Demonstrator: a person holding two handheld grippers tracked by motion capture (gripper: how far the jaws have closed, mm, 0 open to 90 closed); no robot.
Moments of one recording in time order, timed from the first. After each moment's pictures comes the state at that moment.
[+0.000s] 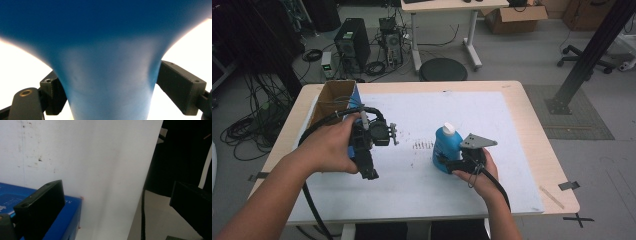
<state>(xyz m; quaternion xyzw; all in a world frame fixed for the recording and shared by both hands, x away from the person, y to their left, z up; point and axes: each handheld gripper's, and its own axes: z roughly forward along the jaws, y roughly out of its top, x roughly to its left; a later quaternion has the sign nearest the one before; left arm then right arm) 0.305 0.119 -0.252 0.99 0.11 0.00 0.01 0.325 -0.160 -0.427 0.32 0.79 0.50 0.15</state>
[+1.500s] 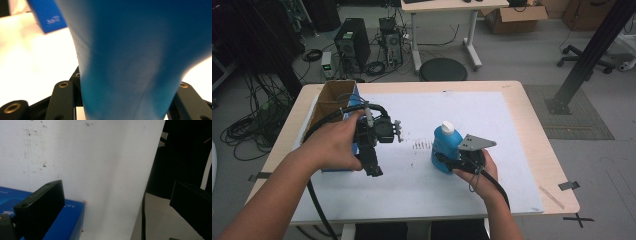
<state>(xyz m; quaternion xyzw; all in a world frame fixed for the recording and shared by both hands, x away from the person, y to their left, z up) 0.310 0.110 -0.248 0.99 0.10 0.01 0.01 0.317 -0.155 -0.414 0.27 0.80 0.51 0.15</state>
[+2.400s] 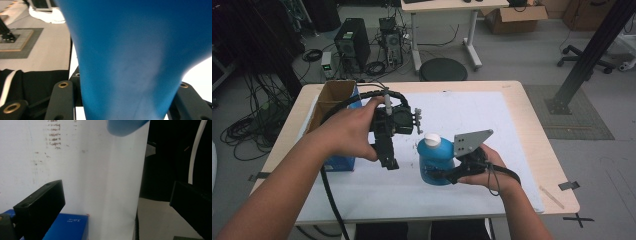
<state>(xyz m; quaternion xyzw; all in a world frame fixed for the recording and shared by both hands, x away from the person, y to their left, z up) 0.311 0.069 -0.213 1.00 0.05 -0.01 0.03 0.294 -0.139 -0.342 0.04 0.86 0.50 0.03</state>
